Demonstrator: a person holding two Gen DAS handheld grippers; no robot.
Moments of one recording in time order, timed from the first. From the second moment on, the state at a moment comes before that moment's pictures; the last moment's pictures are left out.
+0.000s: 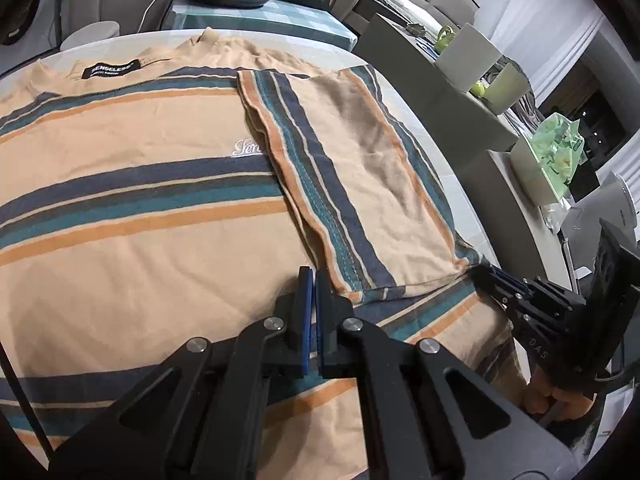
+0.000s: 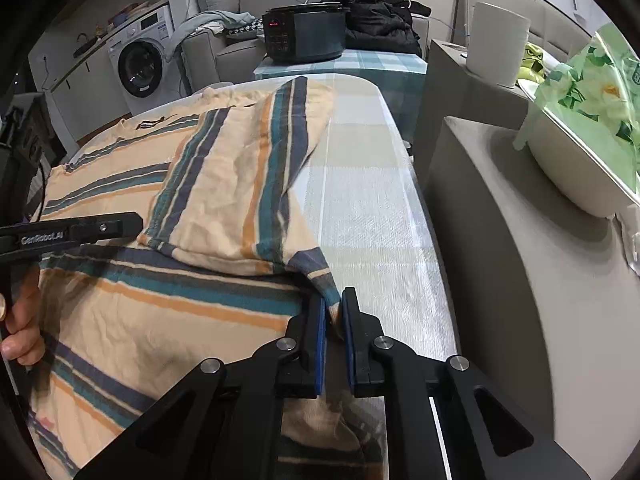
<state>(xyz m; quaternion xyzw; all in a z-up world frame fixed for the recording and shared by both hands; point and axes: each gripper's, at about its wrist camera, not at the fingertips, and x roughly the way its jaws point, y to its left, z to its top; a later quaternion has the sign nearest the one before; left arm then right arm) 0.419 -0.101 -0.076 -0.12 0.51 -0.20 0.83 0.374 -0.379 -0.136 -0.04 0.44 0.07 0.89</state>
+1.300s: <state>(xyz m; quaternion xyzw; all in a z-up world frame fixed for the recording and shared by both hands) 0.426 -0.143 -0.068 0.01 0.45 -0.20 0.87 0.447 -0.359 -0.135 0.07 0.43 0.07 0.90</state>
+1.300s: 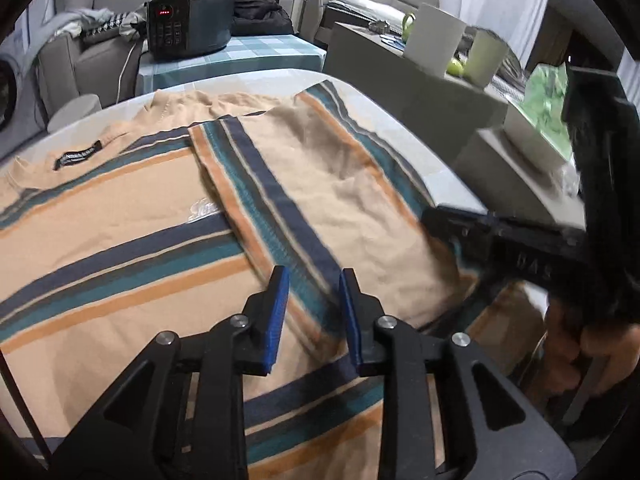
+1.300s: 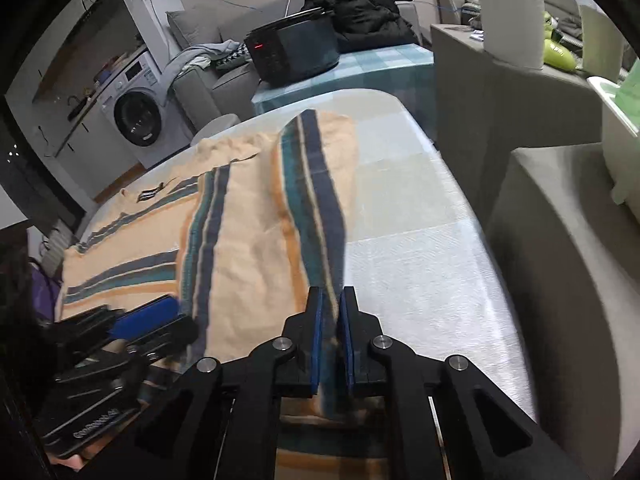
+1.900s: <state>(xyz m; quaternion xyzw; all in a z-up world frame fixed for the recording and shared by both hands) 0.290 0.097 0.004 -0.17 0.39 -0.03 0.90 0.332 -0.230 -0.022 0.02 0.32 0.16 0.93</state>
